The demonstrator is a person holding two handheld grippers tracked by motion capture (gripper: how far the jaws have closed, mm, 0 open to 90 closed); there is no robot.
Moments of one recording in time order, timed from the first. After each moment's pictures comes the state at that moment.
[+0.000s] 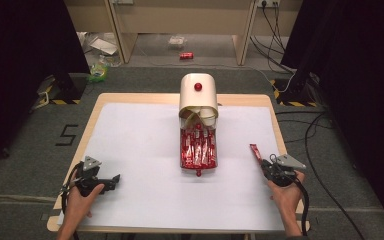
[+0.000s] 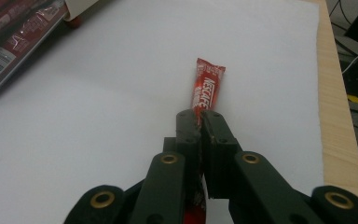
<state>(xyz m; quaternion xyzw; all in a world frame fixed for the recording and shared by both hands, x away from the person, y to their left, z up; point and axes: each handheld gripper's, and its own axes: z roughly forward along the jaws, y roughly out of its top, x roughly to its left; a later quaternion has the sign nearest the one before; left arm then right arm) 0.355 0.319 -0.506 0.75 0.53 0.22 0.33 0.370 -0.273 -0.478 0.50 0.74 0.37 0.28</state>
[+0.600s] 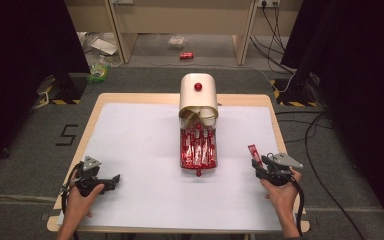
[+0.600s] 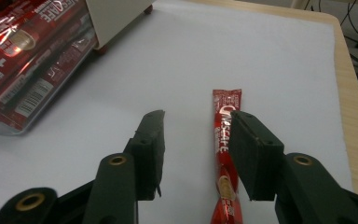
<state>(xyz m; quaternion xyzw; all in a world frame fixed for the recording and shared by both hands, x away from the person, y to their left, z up) 0.355 0.319 -0.506 0.75 0.53 0.22 0.33 0.369 -0.257 -0.470 0.49 0.73 0.40 0.27</state>
